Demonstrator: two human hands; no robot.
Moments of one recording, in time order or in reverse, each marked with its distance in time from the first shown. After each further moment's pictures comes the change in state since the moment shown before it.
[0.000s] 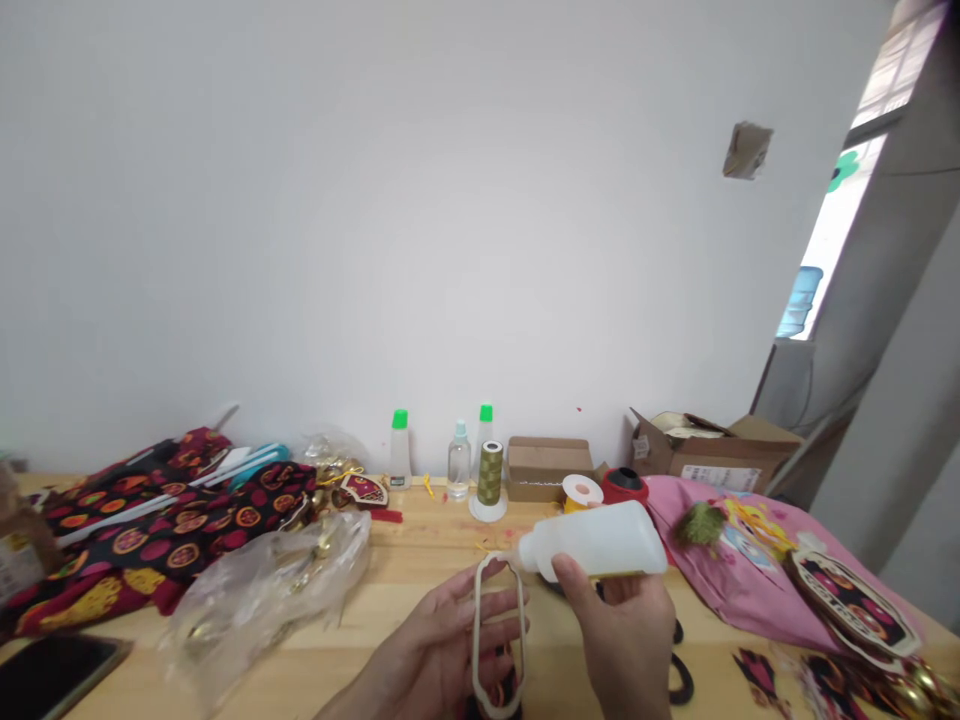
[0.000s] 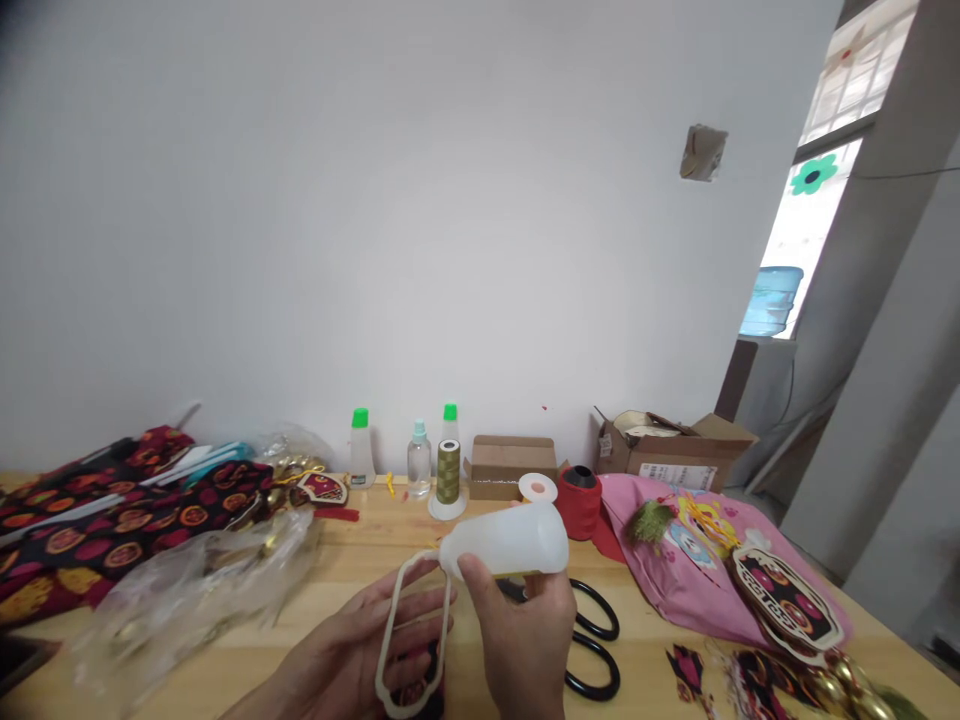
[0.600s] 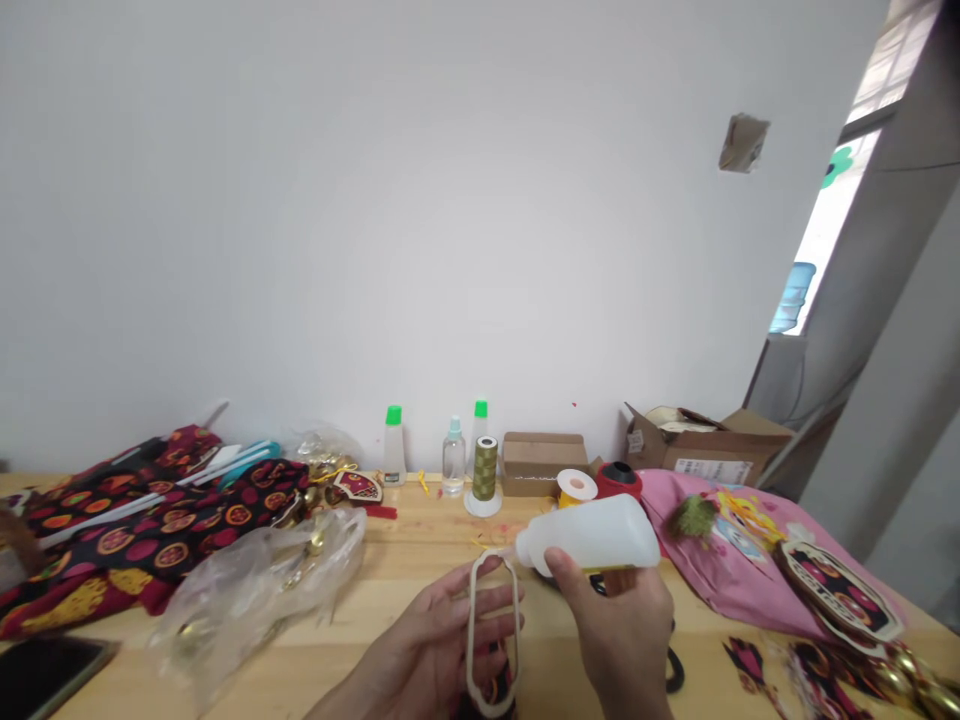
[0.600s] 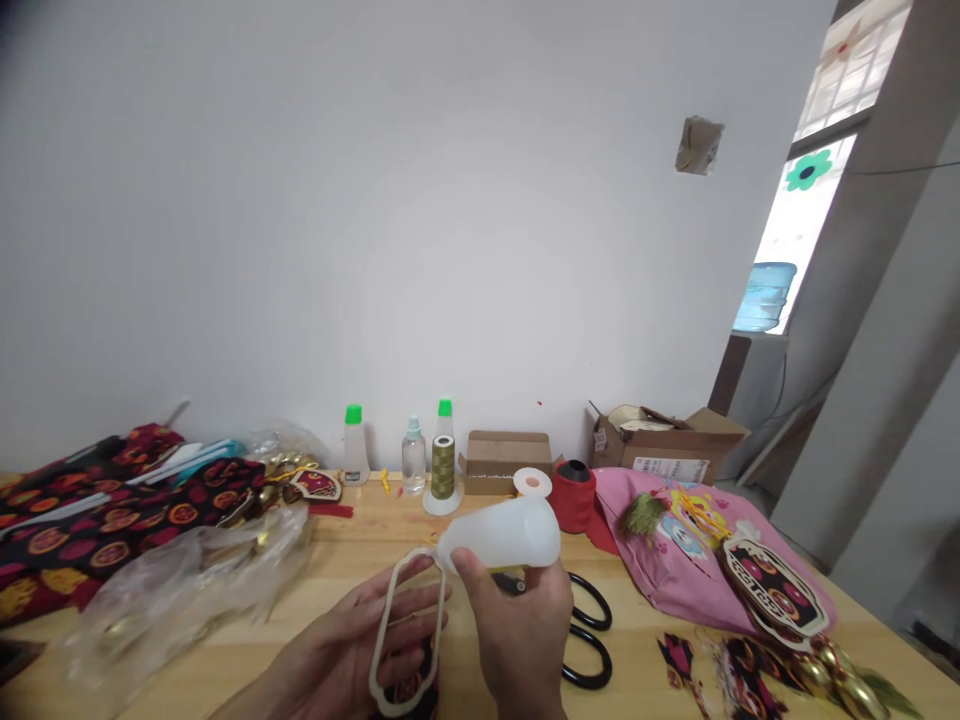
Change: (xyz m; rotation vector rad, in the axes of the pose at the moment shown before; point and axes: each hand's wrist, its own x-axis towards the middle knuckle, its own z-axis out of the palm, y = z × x) left_hand 0.000 0.000 0.001 0.006 0.027 -0.019; right_hand -0.001 -0.009 0.000 -0.120 0.006 -0.013
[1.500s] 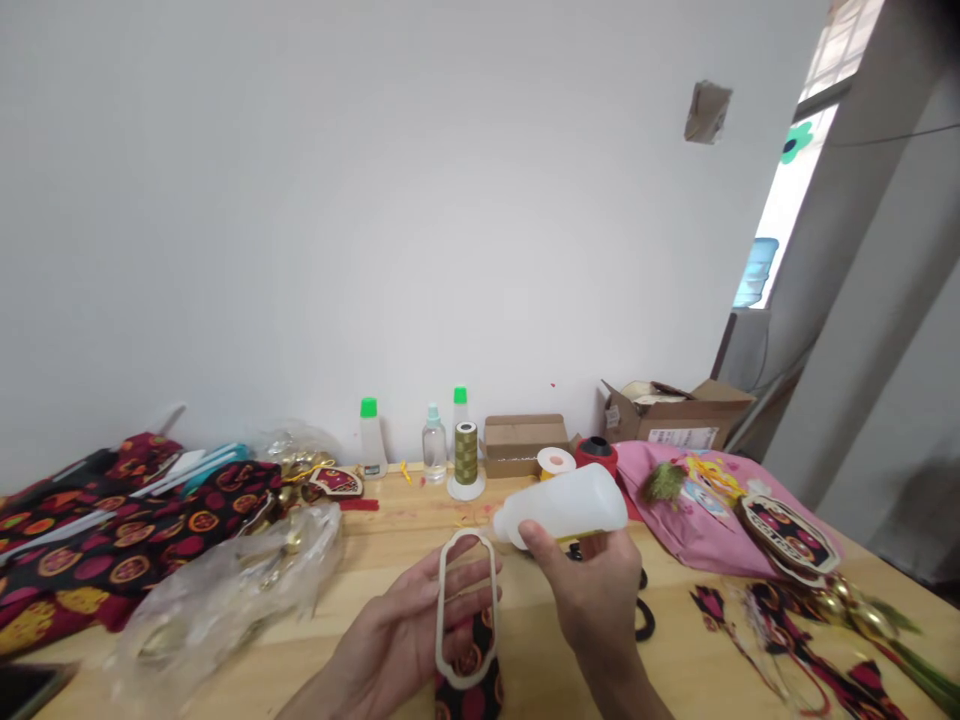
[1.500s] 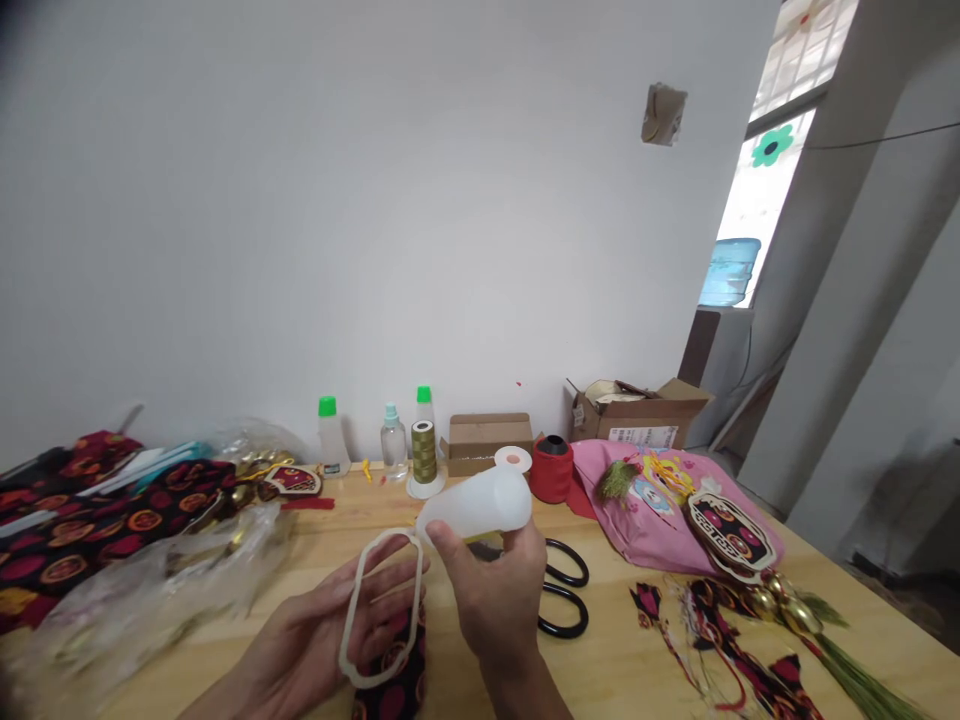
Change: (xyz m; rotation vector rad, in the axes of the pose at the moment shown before) left_hand 0.000 0.004 -0.005 0.009 -0.077 0.006; right_hand 0.000 -0.006 0.000 0.056 -0.086 -0.128
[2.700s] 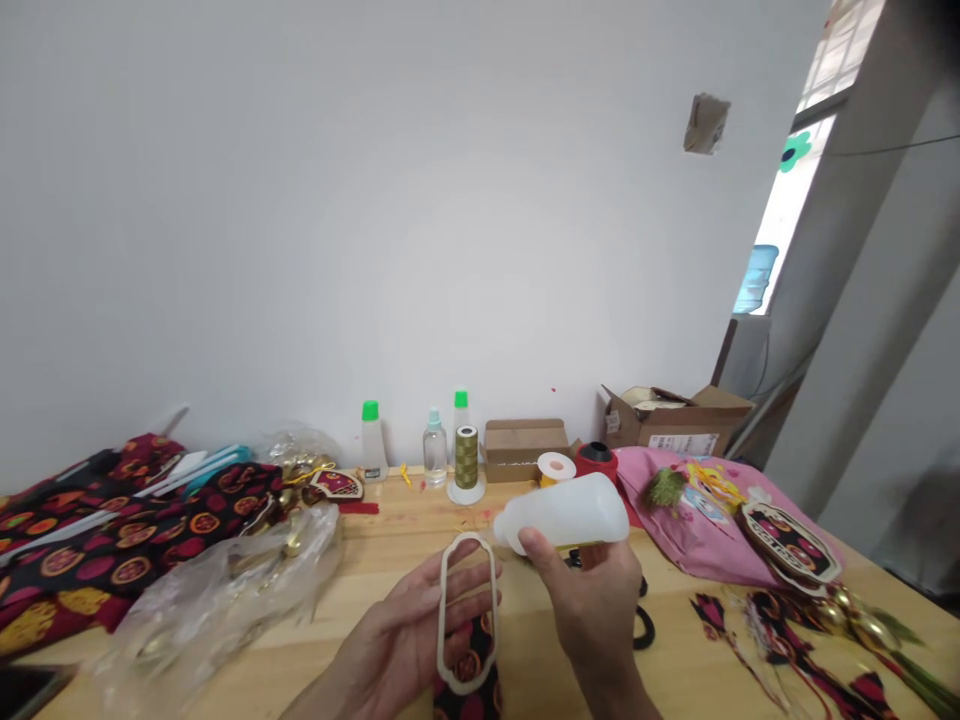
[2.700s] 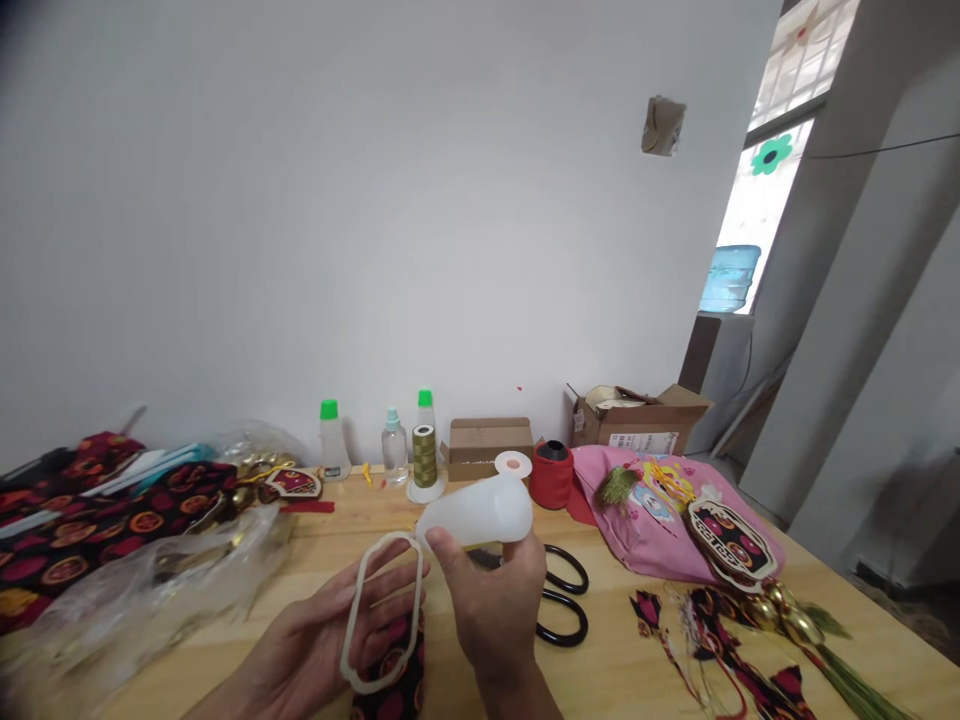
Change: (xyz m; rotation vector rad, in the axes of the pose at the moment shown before) left_hand 0.000 -0.001 0.002 -0.017 -0.008 0.012; right_hand -0.002 -0.001 0.001 -0.023 0.049 -0.050
